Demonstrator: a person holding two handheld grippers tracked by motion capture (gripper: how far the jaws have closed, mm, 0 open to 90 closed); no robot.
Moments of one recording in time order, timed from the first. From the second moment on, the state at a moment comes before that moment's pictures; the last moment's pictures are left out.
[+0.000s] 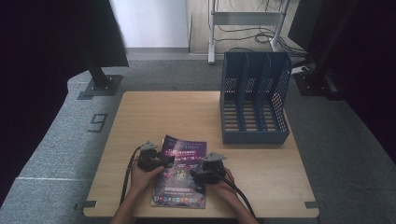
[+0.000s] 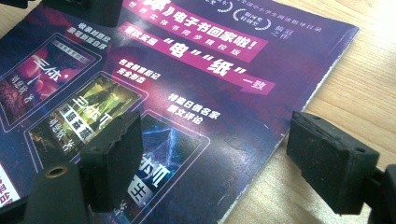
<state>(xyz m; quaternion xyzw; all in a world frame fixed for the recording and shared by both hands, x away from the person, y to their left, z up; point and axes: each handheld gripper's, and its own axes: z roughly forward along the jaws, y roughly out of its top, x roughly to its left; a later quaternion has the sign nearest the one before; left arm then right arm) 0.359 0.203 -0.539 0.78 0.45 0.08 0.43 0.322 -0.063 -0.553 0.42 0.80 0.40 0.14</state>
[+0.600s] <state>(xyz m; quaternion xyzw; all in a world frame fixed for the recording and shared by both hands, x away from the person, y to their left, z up) 0.359 0.202 -0.538 0.79 0.46 0.06 0.40 0.322 -0.063 -0.553 0.42 0.80 0.40 0.14</state>
